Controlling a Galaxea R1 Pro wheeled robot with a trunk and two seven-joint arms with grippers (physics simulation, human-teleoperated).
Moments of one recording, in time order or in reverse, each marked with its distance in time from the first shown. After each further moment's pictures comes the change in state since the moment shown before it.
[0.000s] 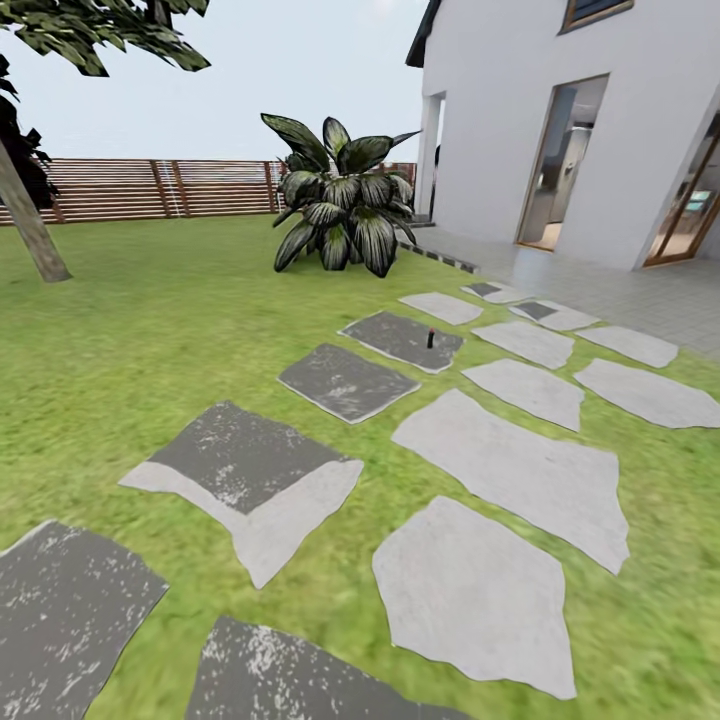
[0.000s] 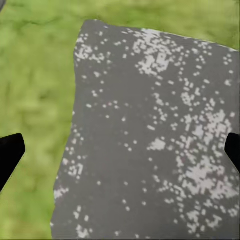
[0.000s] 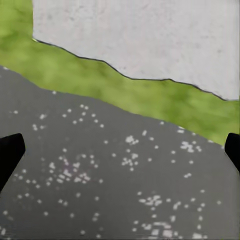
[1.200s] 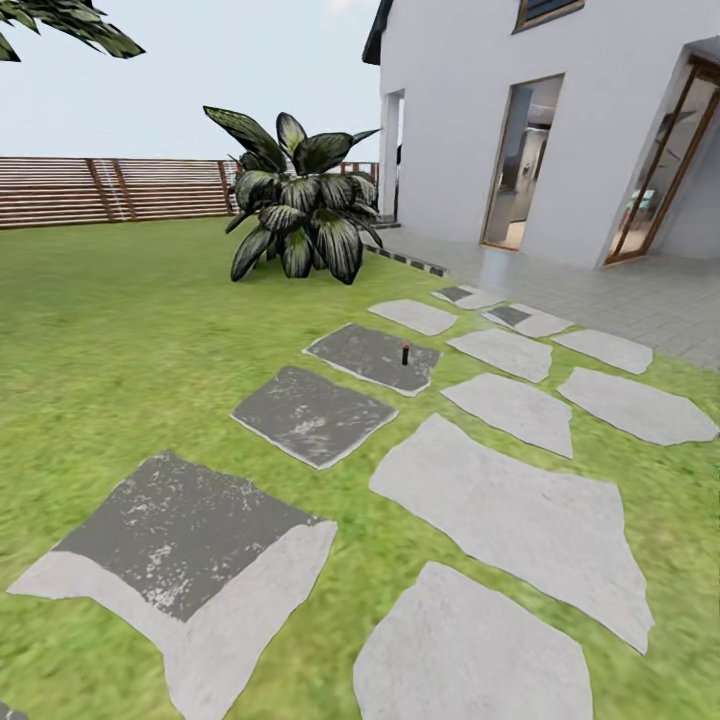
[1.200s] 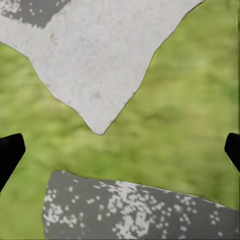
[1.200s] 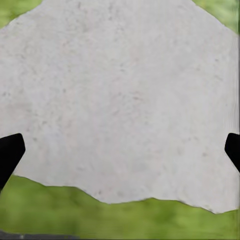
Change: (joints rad) left arm 0.000 0.000 0.000 0.000 0.000 0.000 0.000; right arm 0.000 0.000 -0.005 0.000 0.000 0.002 -0.001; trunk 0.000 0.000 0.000
